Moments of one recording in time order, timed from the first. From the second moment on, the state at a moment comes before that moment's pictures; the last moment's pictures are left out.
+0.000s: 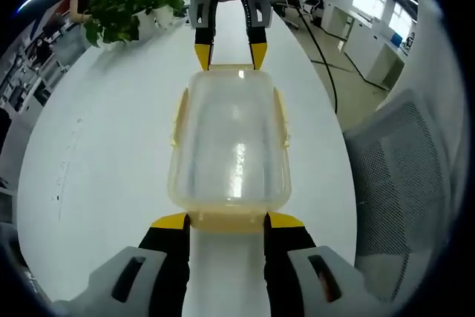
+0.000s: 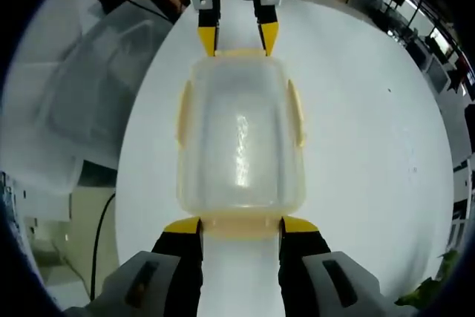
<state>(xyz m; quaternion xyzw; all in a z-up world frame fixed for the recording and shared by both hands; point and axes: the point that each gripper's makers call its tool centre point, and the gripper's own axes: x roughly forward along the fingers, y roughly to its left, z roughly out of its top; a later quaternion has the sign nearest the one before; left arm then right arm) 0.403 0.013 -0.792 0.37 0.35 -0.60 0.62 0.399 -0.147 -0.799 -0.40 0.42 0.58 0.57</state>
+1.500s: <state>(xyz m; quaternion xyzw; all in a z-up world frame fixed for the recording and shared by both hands) 0.404 0.025 -0.774 0.29 0.37 -0.56 0.68 0.390 -0.156 -0.774 -0.32 0.45 0.51 0.66</state>
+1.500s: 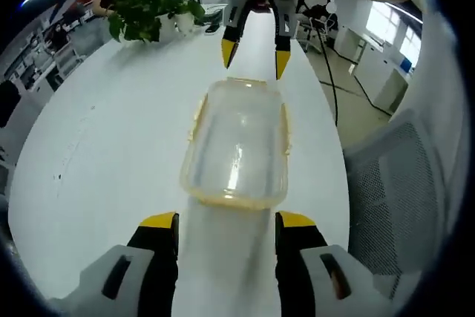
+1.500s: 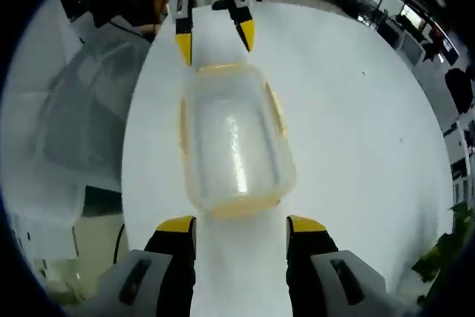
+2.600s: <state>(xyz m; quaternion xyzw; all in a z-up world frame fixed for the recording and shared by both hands) 0.403 0.000 -0.785 -0.05 0.52 -0.31 0.79 0.404 -0.140 -0.790 0.05 0.56 0.23 0.80</state>
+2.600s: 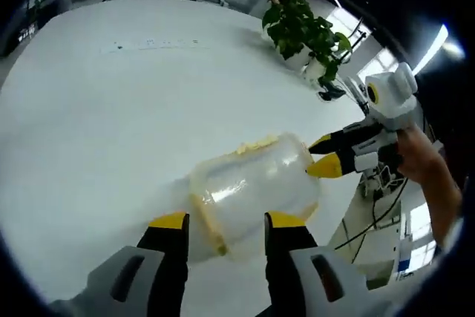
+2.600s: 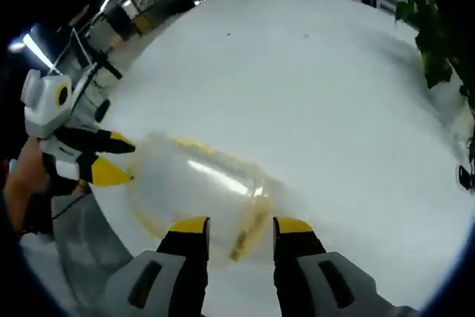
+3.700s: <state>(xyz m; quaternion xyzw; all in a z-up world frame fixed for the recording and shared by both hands) 0.409 -0.006 -0.800 -0.03 0.51 -0.33 0.79 0.413 -0.129 -0.796 0.02 0.57 0.22 0.79</state>
